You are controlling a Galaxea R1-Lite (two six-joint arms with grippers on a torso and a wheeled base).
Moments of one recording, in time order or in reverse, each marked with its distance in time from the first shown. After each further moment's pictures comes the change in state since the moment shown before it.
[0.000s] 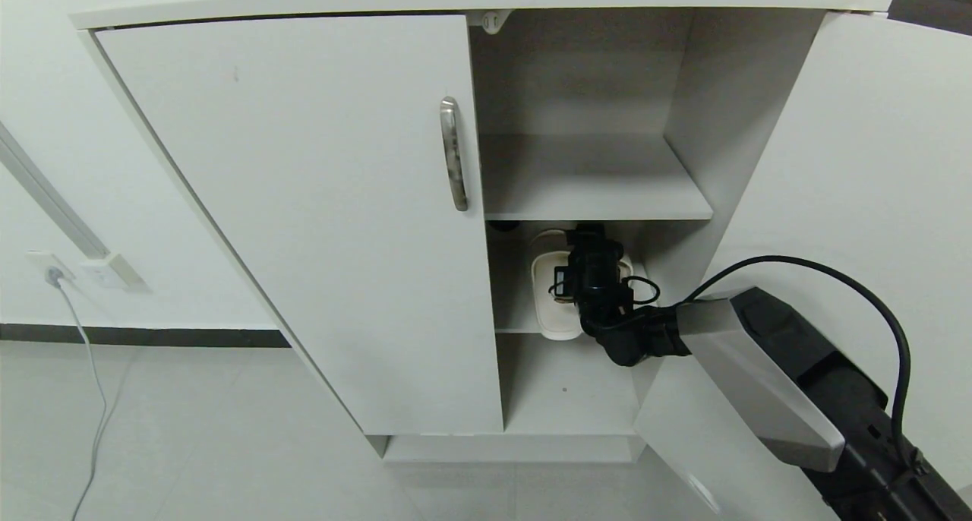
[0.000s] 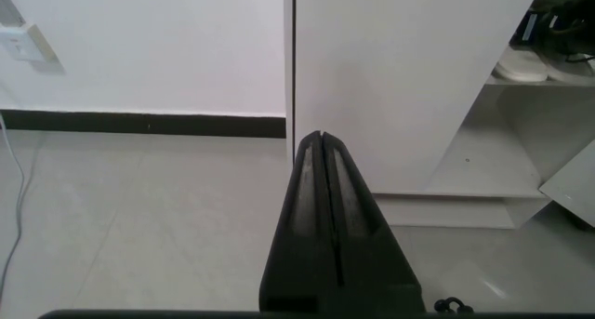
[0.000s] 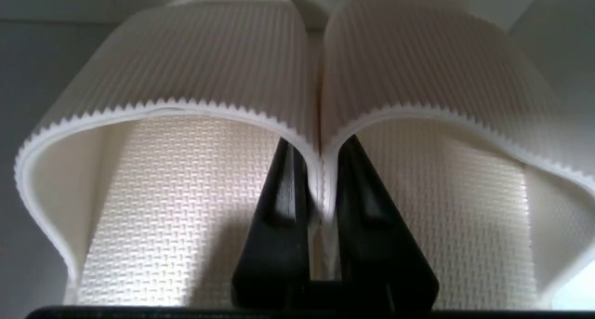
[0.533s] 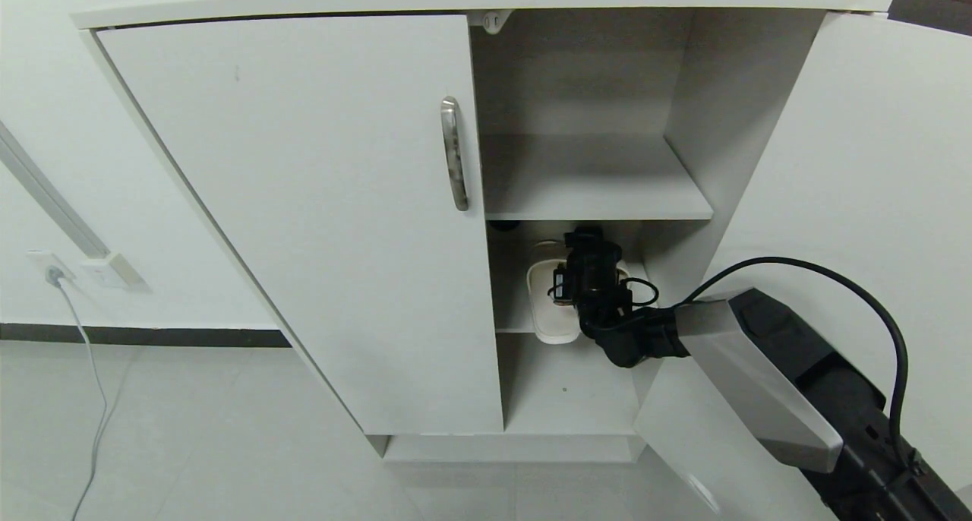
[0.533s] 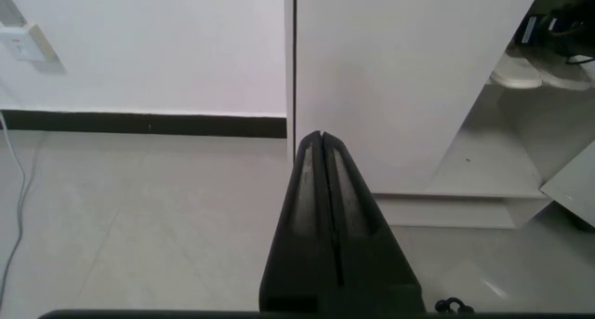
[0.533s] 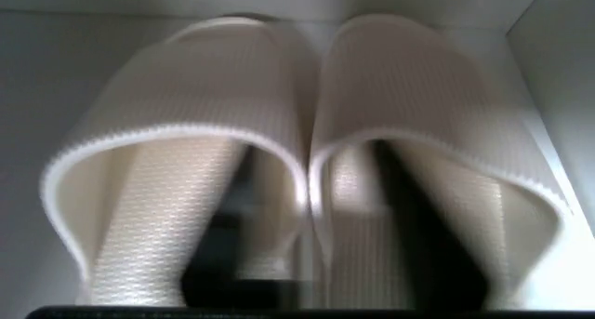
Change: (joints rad) left arm 0.000 0.000 0.000 -0.001 0.000 0.001; right arm 0.000 0.006 -0.001 0.017 -0.001 0.000
